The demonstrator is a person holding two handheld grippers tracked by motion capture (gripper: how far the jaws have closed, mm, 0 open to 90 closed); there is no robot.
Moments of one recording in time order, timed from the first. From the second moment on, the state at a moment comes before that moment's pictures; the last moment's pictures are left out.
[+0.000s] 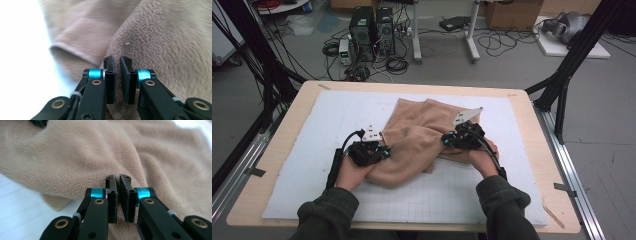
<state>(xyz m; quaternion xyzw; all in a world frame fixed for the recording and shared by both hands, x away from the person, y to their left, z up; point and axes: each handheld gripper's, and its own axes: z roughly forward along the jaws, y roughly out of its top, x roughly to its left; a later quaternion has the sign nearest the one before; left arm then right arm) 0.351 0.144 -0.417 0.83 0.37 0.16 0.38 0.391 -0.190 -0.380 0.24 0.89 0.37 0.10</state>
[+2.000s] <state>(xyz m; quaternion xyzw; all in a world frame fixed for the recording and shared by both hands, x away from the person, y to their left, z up) 0.257 0.142 -0.377 0.79 0.30 0.17 0.50 0.257 -0.225 -0.377 0.13 0.89 0.43 0.08</state>
